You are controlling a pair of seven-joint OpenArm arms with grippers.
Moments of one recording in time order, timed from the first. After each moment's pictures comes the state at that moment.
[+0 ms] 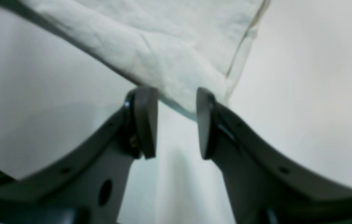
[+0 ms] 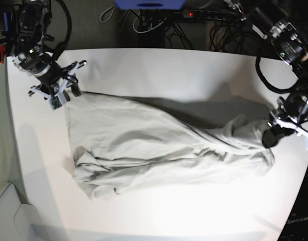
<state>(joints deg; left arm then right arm) -4.9 -5.9 -43.9 112.5 -54.0 -14.9 75.2 -16.6 8.1 18.4 102.4 5.3 39.4 -38.9</state>
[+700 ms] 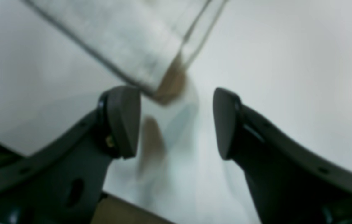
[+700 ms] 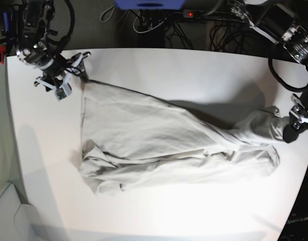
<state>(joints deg) -5.6 -7.9 -54.5 100.5 -57.6 -14.9 74.3 -19.5 8.0 16.0 99.7 5.2 39.4 -39.2</state>
